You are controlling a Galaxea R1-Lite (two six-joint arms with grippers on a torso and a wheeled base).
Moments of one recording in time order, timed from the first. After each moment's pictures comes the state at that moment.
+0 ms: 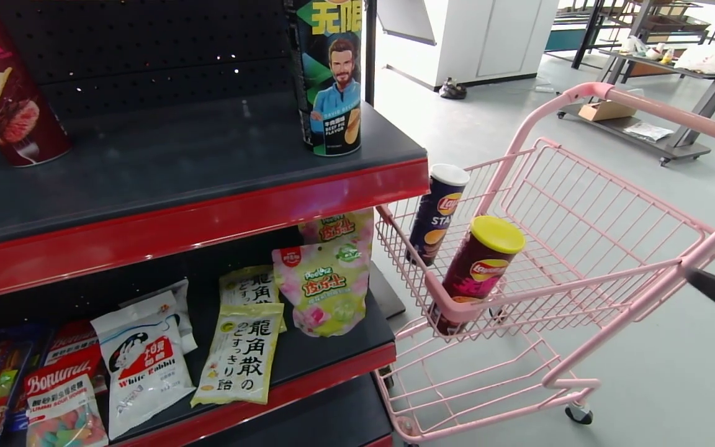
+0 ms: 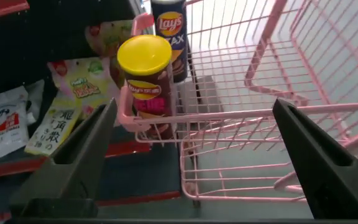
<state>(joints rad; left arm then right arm) 0.00 0.00 0.00 0.00 0.03 0.00 0.15 0.88 -0.45 -0.32 0.11 0.12</state>
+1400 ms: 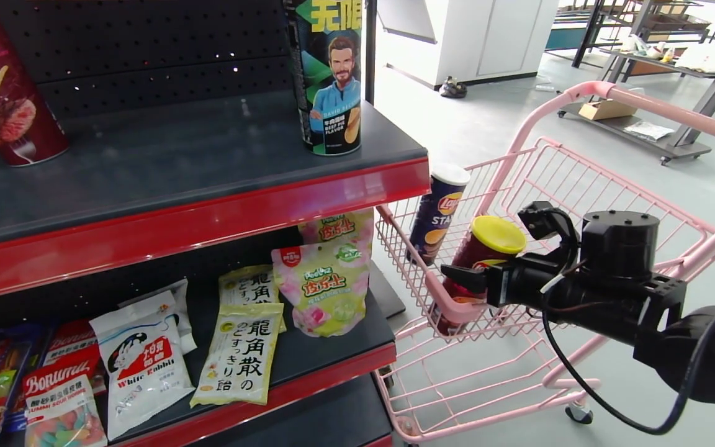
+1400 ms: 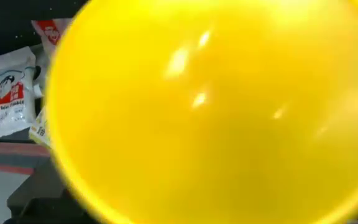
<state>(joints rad) 0.00 0.00 0.00 0.00 0.03 0.00 0.38 1.82 -0.62 -0.89 0.18 0.16</state>
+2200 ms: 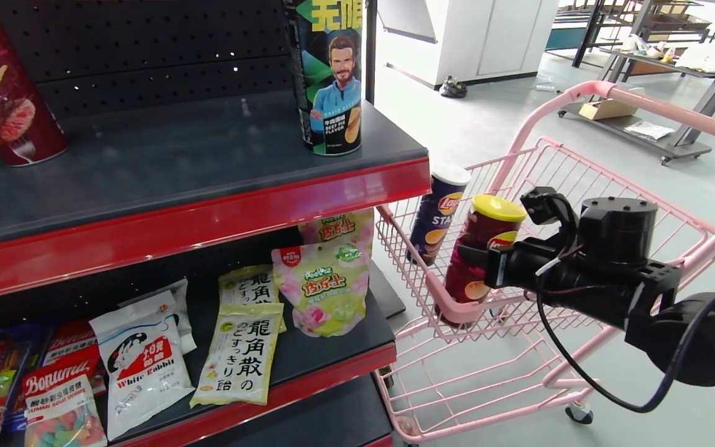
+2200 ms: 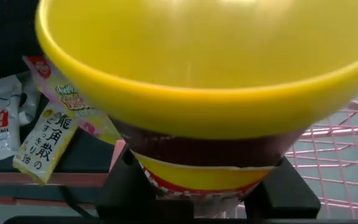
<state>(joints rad) 0.00 0.00 0.00 0.00 0.03 0.00 0.37 1.82 -0.67 -0.88 0.11 0.15</state>
